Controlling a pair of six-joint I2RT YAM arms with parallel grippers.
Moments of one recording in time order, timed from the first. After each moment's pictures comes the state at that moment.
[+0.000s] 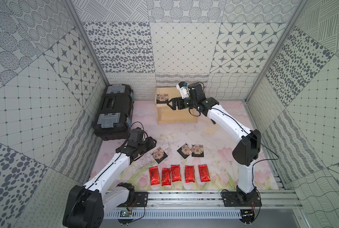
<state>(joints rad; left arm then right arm) -0.21 1.09 0.62 -0.37 0.21 -0.74 0.62 1.92 1.88 -0.49 -0.27 0.27</state>
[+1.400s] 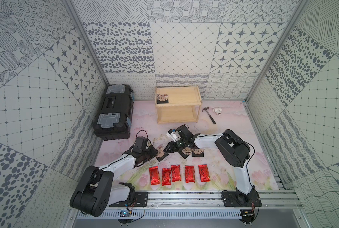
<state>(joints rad) -0.24 1.28 0.43 -0.09 0.25 -0.79 0.79 2.09 1.20 0.05 -0.69 0.57</state>
